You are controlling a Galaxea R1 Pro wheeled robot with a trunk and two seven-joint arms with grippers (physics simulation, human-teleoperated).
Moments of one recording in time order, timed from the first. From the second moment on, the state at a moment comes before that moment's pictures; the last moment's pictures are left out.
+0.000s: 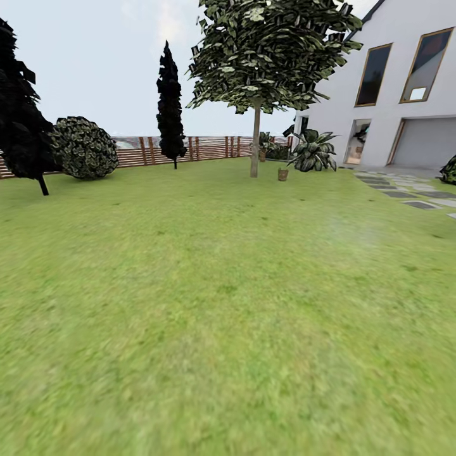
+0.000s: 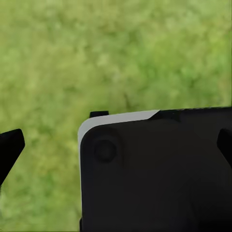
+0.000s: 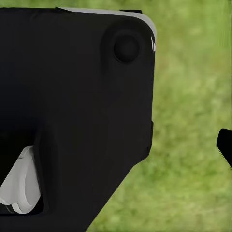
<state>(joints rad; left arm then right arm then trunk) -0.01 0.01 -0.02 -0.04 -0.01 -0.46 -0.04 0.00 0.01 -0.01 -0.05 0.01 -0.07 0.00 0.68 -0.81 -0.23</state>
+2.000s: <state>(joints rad) -0.01 0.01 -0.02 -0.04 -0.01 -0.47 -0.04 0.00 0.02 -0.01 -0.06 0.00 -0.07 0.00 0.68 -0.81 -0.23</state>
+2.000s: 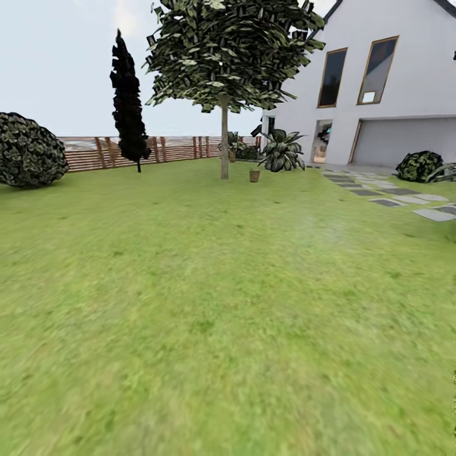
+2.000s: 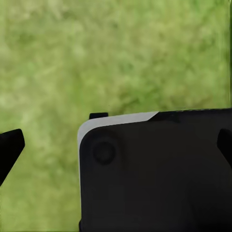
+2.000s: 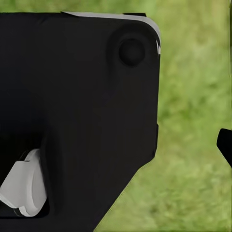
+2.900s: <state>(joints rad) -0.01 0.01 -0.02 -0.04 -0.01 -0.47 -0.04 0.00 0.02 -0.01 -0.05 0.00 -0.07 0.00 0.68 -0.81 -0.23</state>
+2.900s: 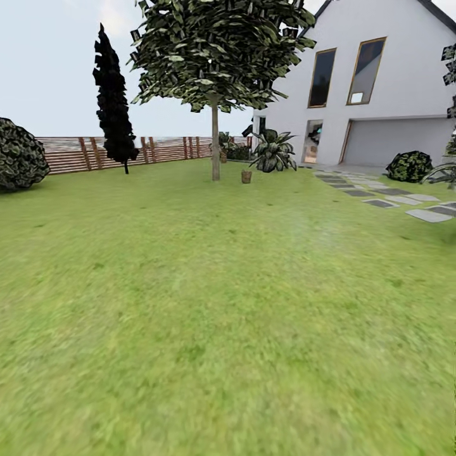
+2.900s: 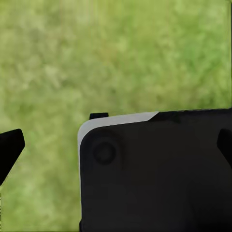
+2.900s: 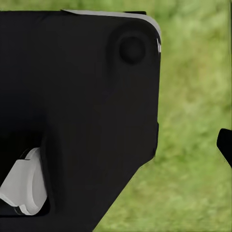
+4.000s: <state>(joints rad) -0.01 0.01 -0.02 -0.04 -0.01 -0.47 -0.04 0.00 0.02 -0.01 -0.05 0.00 -0.07 0.00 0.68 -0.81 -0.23</state>
